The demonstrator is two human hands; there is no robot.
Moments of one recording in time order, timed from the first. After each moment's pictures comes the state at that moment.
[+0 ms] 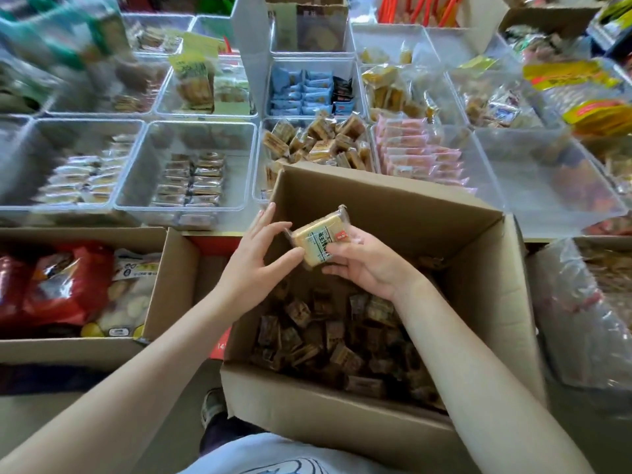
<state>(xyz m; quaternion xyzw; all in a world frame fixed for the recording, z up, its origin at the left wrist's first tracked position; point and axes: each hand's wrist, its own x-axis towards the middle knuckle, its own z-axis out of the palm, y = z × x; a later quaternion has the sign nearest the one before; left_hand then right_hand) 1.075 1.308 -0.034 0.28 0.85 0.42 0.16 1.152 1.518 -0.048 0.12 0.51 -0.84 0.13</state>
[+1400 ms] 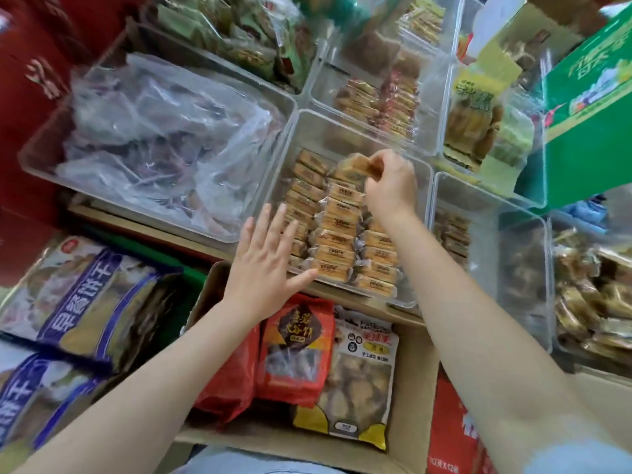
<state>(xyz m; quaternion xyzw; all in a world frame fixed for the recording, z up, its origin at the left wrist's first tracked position) 0.624 0.846 -0.194 0.24 0.96 0.13 0.05 0.550 1.065 -0.107 0.21 0.96 -0.19 -0.04</state>
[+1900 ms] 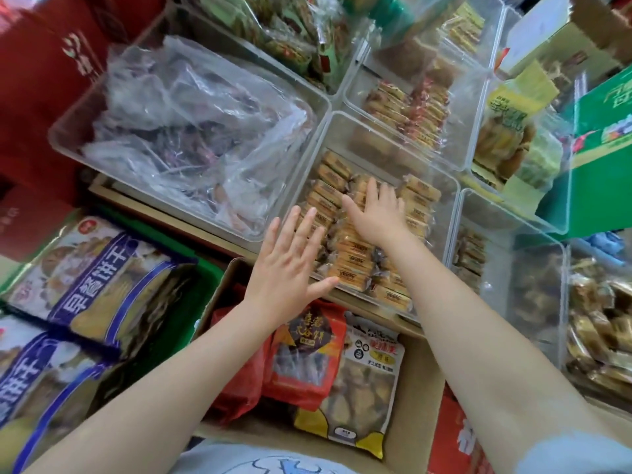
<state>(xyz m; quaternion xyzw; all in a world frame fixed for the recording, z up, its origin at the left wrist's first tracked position) 0.625 0.848 -0.201 0.25 0.96 0.13 0.00 0.538 1.052 -0.172 0.16 0.96 -0.04 0.25</state>
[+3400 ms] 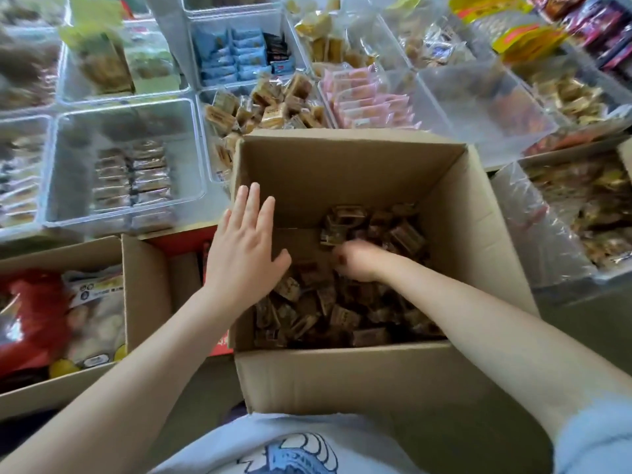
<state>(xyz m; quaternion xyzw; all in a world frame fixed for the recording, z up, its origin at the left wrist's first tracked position) 1.068 1.308 -0.041 0.43 0.90 0.11 0.06 1.169 1.511 -0.117 0.20 0.90 -0.23 0.30</state>
